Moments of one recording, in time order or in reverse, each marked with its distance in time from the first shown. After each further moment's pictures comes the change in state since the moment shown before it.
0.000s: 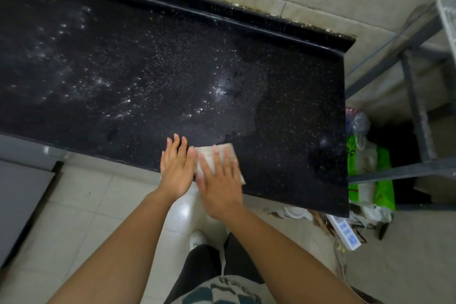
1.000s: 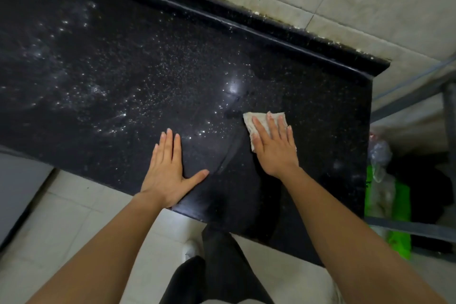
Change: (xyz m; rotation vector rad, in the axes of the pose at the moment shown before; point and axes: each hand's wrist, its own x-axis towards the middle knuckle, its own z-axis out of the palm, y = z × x) left_hand 0.057 0.002 -0.022 0.451 -0.011 0.102; right_hand 0.136 0.146 -0.070 0.026 0.023 0.065
